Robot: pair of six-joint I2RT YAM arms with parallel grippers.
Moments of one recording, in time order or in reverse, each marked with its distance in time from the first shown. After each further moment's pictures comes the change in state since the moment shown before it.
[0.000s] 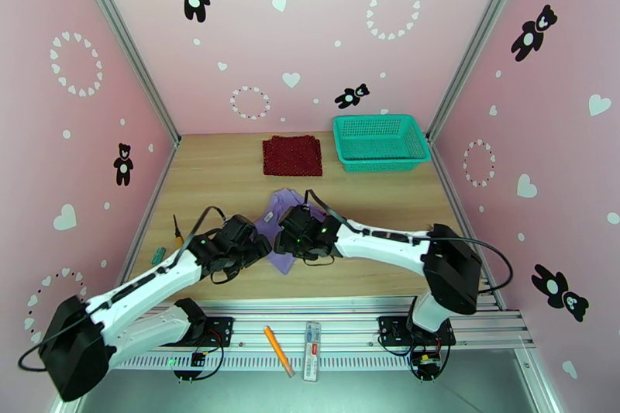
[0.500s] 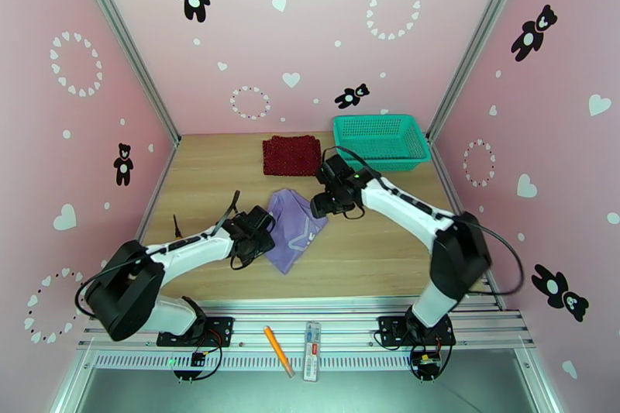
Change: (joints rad) left arm 0.035 0.341 0.129 0.089 -0.131 0.039; right arm -0.452 0.202 0.213 -0.184 -0.146 -0.819
